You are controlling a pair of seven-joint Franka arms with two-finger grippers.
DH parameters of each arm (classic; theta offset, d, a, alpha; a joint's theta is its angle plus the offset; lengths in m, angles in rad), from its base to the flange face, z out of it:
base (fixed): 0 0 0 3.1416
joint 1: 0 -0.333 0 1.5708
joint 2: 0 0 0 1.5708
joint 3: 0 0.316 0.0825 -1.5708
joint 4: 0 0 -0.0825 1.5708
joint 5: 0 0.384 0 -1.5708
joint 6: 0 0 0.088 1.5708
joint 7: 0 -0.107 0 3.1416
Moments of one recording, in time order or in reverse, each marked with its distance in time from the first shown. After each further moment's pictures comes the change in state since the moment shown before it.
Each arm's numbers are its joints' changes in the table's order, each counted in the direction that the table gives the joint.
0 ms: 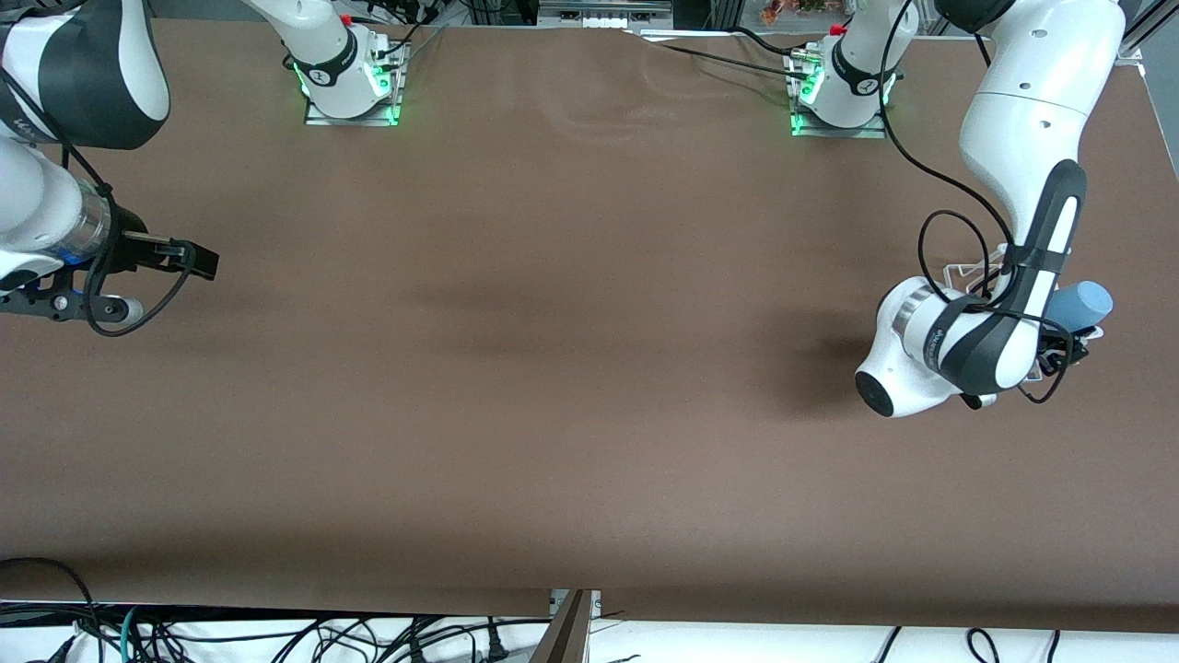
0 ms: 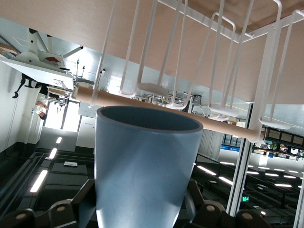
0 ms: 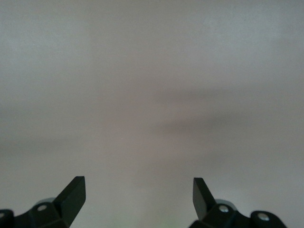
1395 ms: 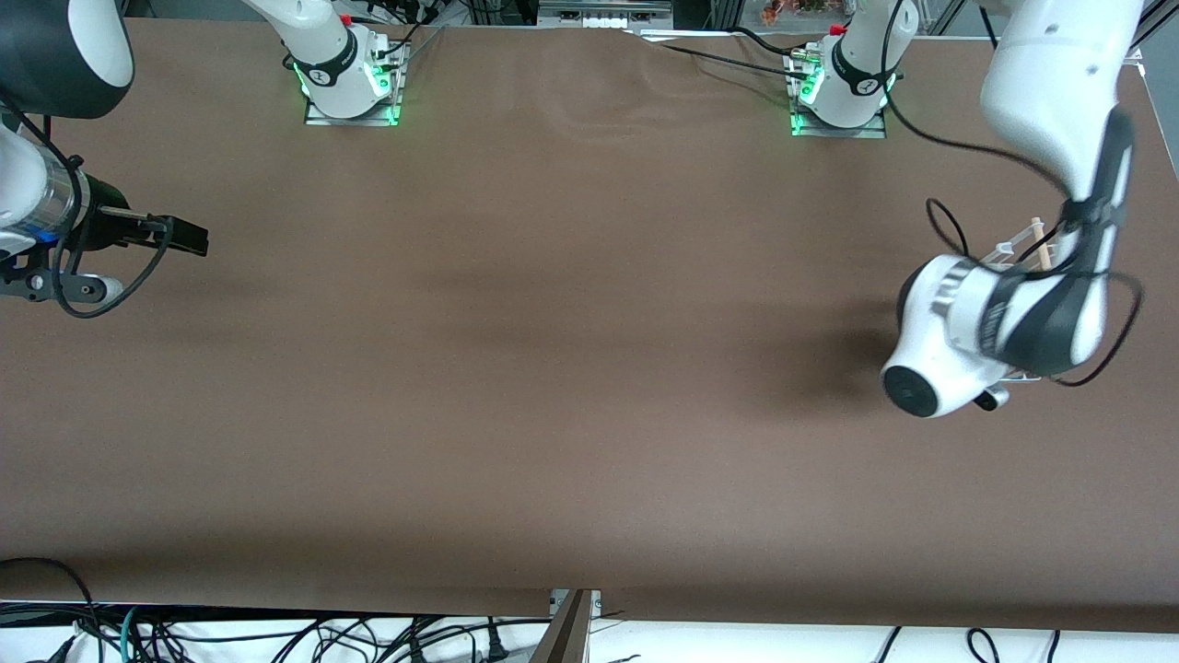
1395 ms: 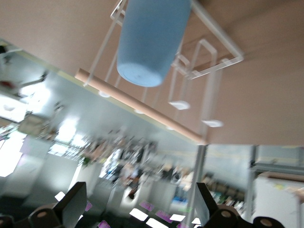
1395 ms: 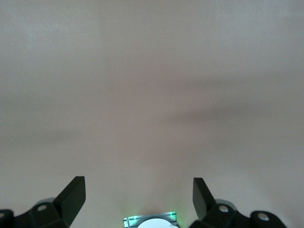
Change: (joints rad) left arm 0.002 -0.155 -0.013 -0.144 -0.386 -0.004 0.067; right arm 0.001 -0.001 -0.012 -0.095 0.062 0.154 0.004
